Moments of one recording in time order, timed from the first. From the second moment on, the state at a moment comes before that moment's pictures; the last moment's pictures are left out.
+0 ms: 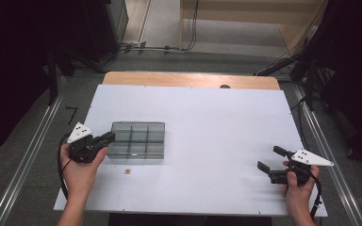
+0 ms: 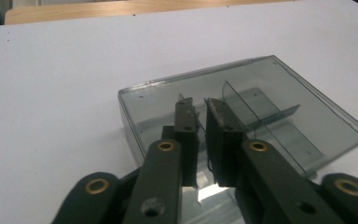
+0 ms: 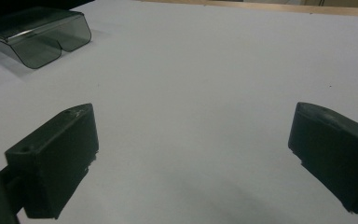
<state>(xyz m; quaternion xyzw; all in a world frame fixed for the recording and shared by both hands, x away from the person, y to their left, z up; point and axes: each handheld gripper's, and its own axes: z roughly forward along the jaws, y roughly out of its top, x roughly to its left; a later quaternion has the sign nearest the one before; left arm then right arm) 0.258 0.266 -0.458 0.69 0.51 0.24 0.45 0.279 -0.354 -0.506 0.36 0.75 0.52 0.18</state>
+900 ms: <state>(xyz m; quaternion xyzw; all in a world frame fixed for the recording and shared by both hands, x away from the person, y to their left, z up) 0.330 0.305 -0.483 0.69 0.58 0.16 0.40 0.281 -0.353 -0.507 0.36 0.76 0.52 0.17</state>
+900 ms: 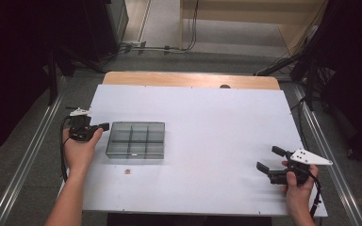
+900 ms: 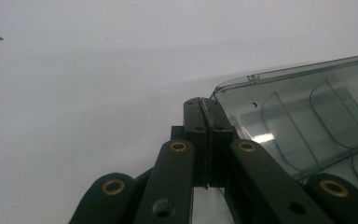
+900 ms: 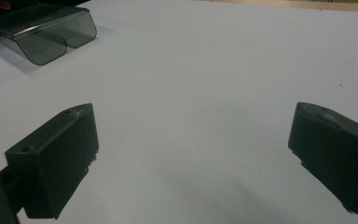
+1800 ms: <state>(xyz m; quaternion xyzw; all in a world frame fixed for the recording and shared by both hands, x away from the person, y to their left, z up) 0.342 0.285 -0.491 0.68 0.58 0.15 0.42 0.282 -0.352 -0.507 0.35 0.76 0.52 0.17</state>
